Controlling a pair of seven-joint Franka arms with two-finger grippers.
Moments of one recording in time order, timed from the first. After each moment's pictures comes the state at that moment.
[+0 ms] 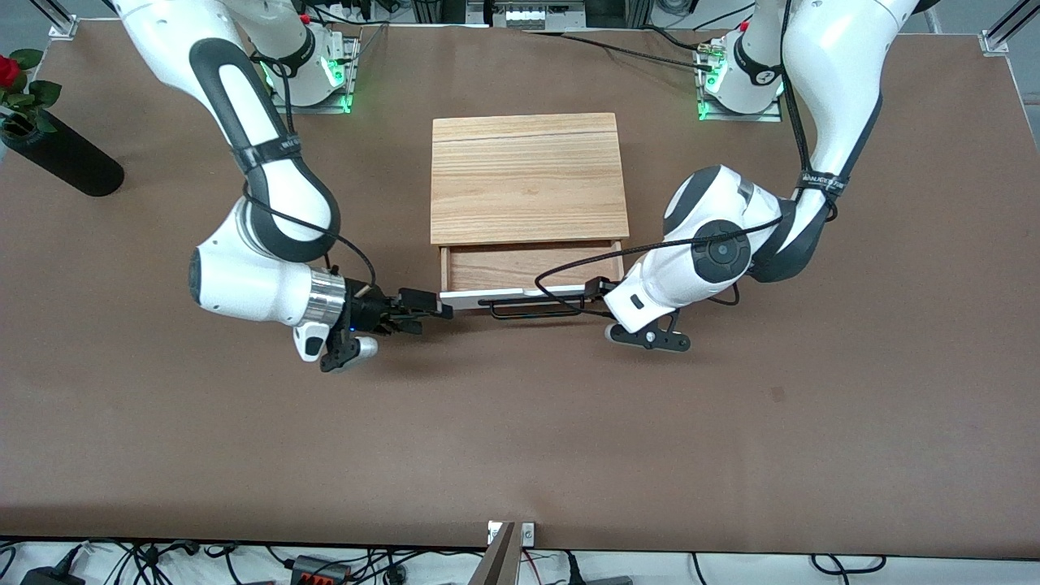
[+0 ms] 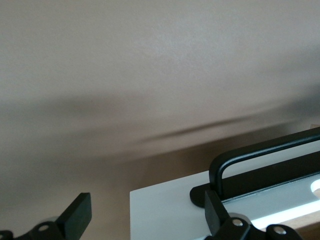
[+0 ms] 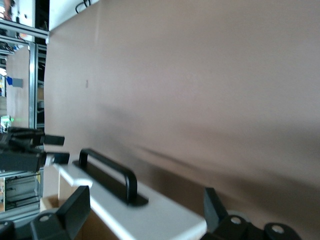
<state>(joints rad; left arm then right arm) -0.12 0.59 -0.42 -1.55 0.00 2.07 -0.38 0.32 0.60 0.06 -1.61 1.02 2.26 -0.41</state>
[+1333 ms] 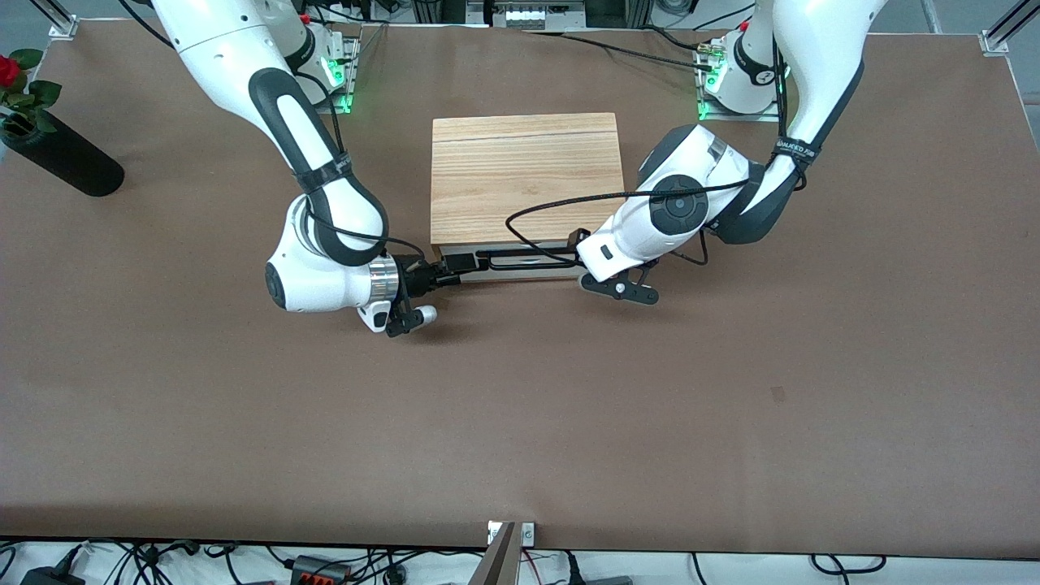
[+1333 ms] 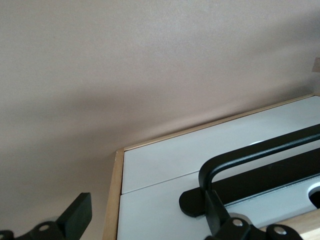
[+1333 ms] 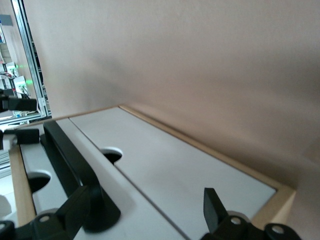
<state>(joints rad) -0.08 0.49 -0.54 -1.75 0.01 2.07 -0.41 0.38 0.62 0.05 -1.73 1.04 2.04 -0.42</state>
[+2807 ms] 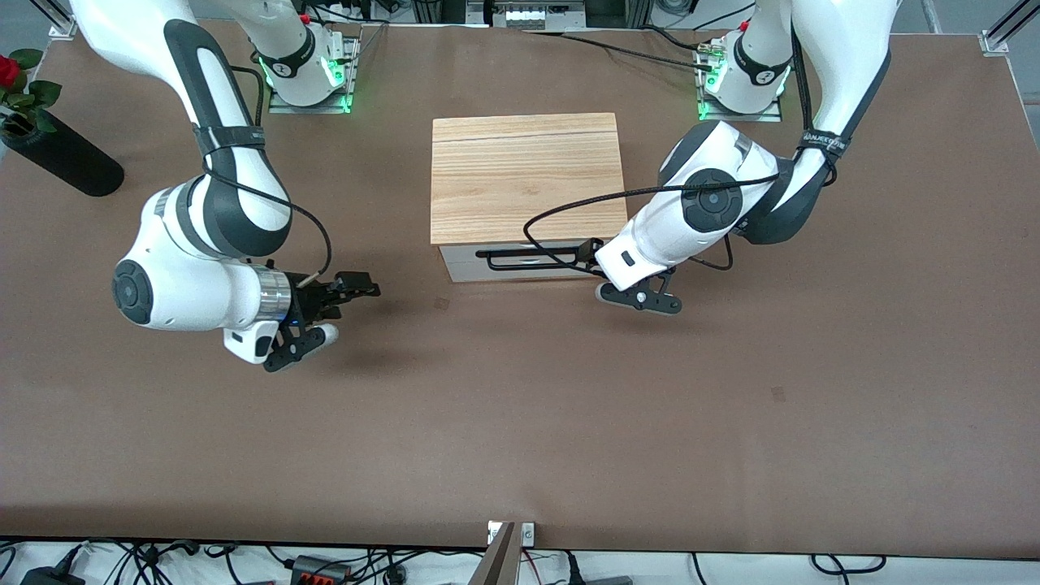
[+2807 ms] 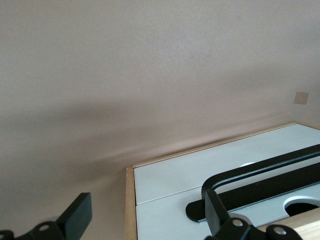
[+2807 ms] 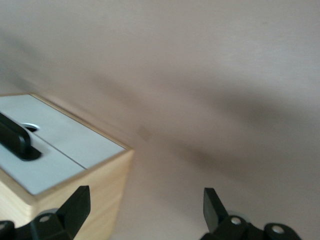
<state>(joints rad) -0.04 0.47 -0.54 -1.70 0.01 2.07 -0.41 0.28 0.53 -0.07 -1.50 0.45 1.83 -0.35</state>
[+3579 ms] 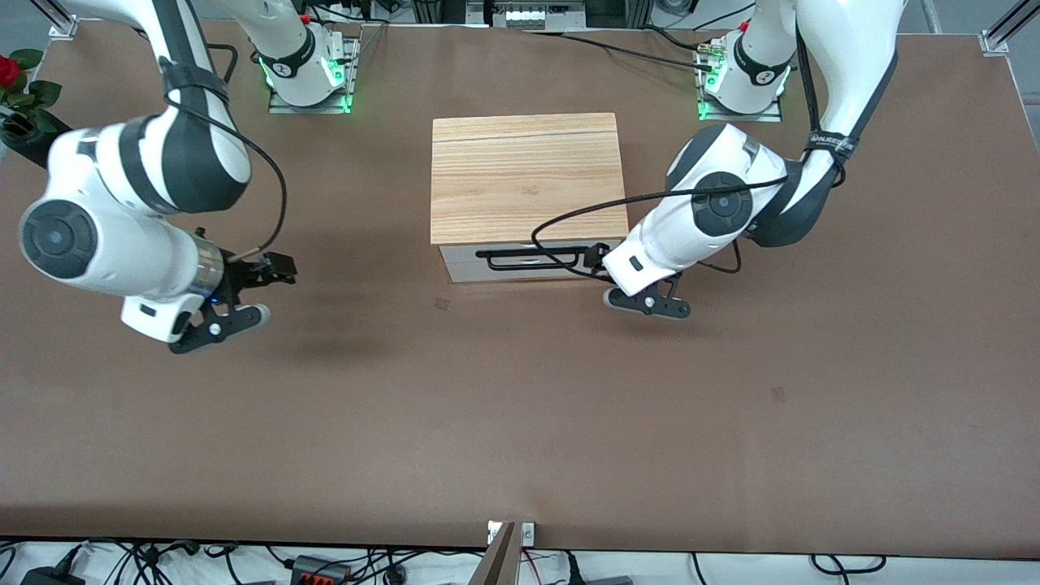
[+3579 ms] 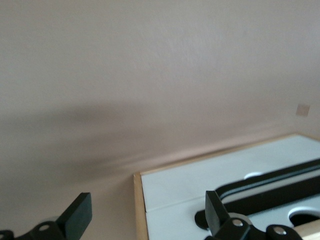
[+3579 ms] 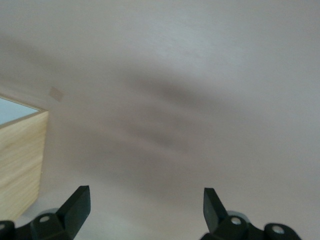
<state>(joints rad) -0.03 0.46 -0.52 -1.67 0.01 2.07 -0.41 0.28 0.37 -0.14 -1.48 0.07 1.67 -0.21</state>
